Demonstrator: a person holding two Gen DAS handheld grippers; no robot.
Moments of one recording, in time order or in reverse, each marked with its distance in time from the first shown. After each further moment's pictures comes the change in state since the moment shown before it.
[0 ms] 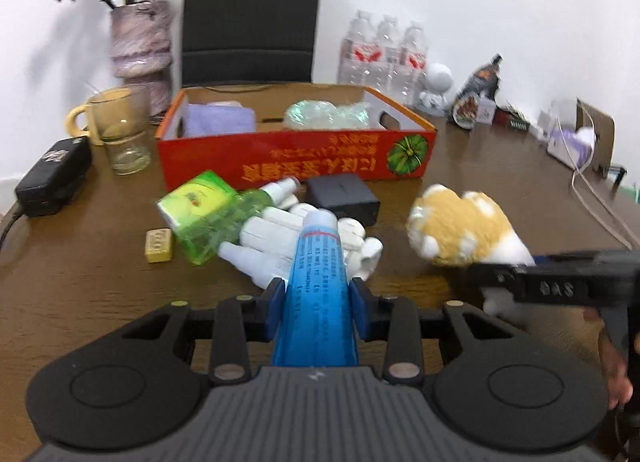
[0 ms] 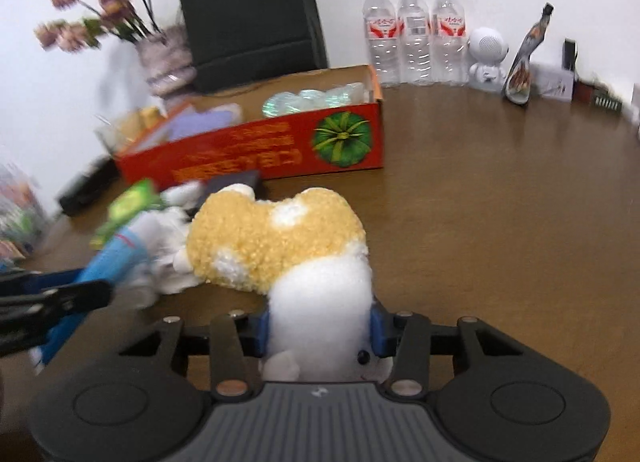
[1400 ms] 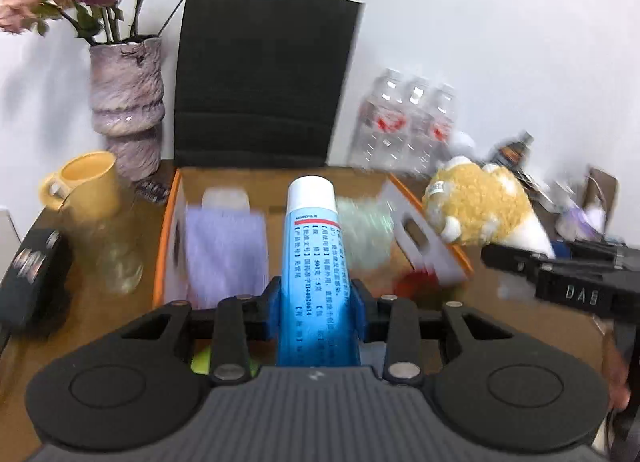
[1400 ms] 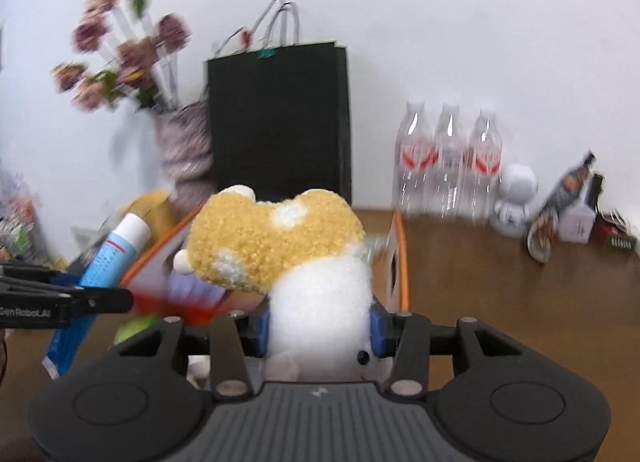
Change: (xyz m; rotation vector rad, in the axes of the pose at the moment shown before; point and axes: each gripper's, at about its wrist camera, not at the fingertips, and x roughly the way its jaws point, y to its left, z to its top) left arm 0.068 0.046 0.164 -0.064 0.008 -0.060; right arm 0.034 0.032 0.169 -0.123 -0.130 -0.033
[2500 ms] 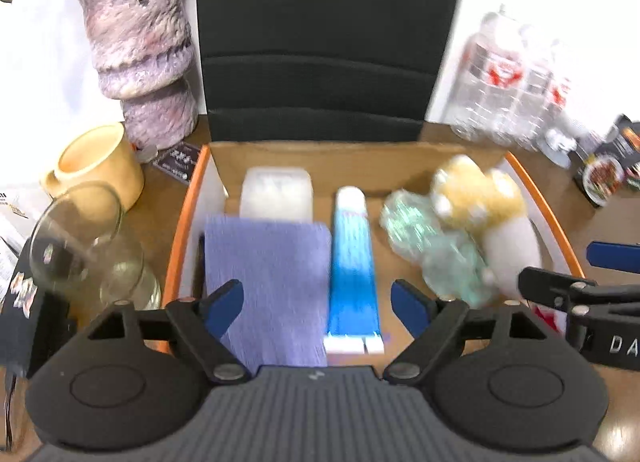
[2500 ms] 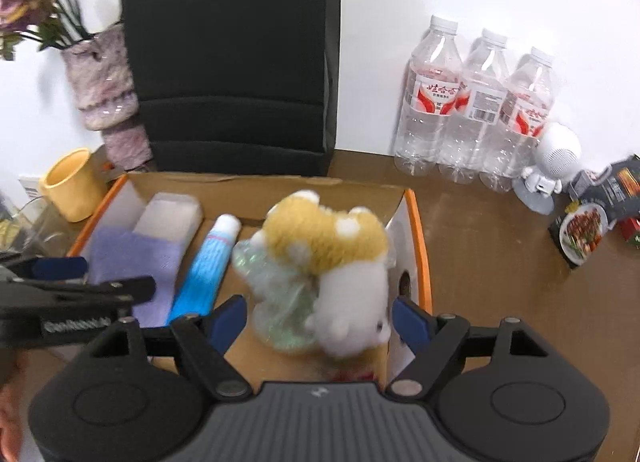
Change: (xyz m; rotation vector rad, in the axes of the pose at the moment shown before) left arm 0.111 0.011 0.043 -0.040 0.223 0.220; right arm 0.119 0.014 0.053 -0.027 0.303 -0.097
